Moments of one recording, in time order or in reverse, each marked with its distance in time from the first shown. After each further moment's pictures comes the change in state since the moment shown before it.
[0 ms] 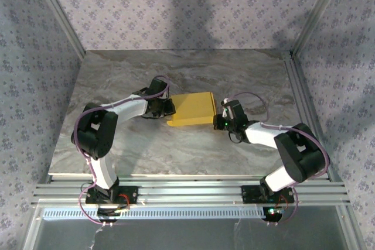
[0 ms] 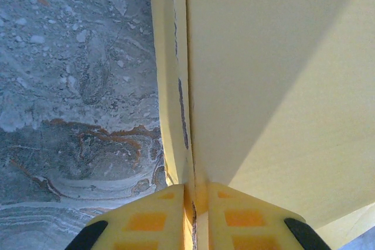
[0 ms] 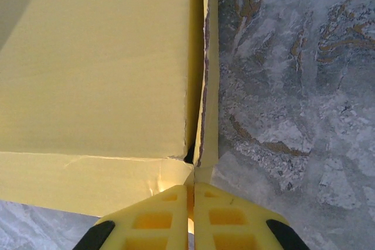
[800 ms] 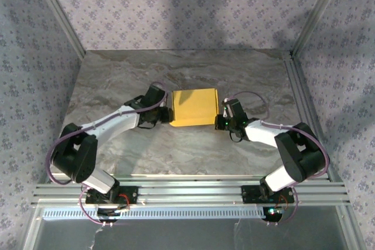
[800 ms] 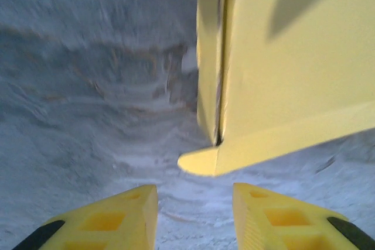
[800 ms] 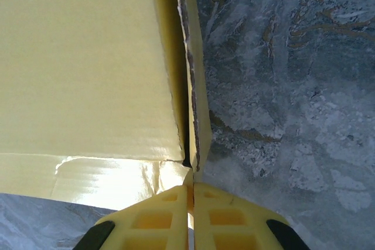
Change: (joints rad) left arm -0.097 -0.265 -0.156 -0.093 -0.137 0.083; right arm -0.015 0.001 0.053 -0.134 0.010 -0.003
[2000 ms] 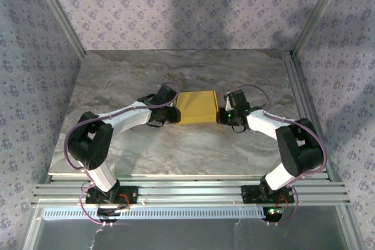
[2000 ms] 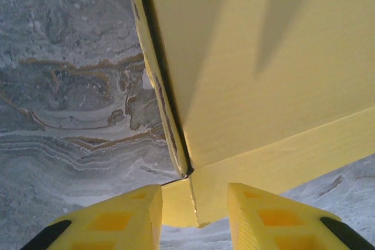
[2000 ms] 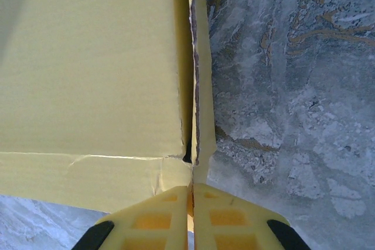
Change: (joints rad) left arm -0.056 0.148 0.101 0.021 -0.023 0.009; right arm -0.088 0.050 0.151 -0.207 -0.156 0.000
